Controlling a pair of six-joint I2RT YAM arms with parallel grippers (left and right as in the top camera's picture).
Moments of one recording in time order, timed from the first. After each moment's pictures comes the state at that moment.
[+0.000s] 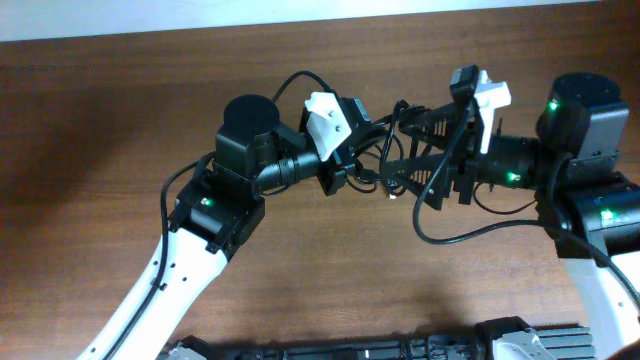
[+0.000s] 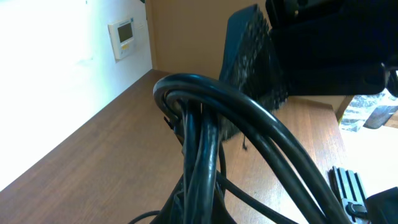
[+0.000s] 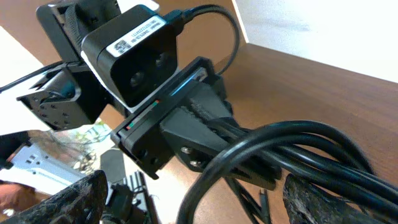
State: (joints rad) left arm -0.56 1.30 1.19 -0.13 0.67 0.15; right arm 0.10 1.10 1.31 -0.68 -1.10 0.02
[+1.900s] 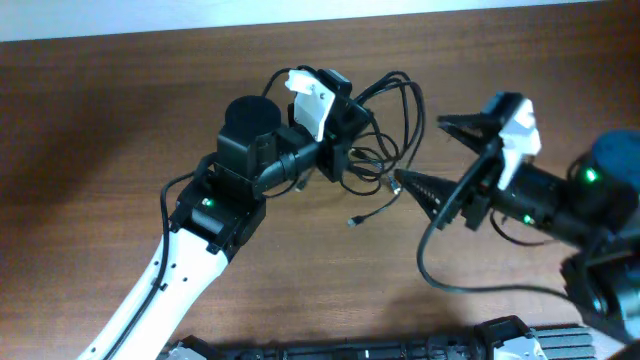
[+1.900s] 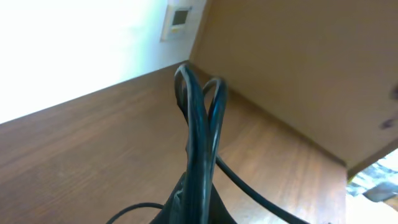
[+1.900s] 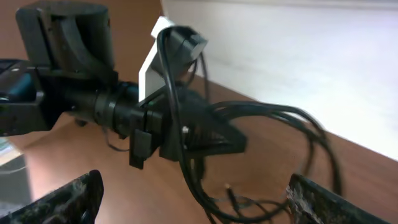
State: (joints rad) left arm -0.56 1.30 1.19 -0.12 0.46 -0.19; right arm 0.18 0.91 1.31 -0.68 -0.72 -0.03
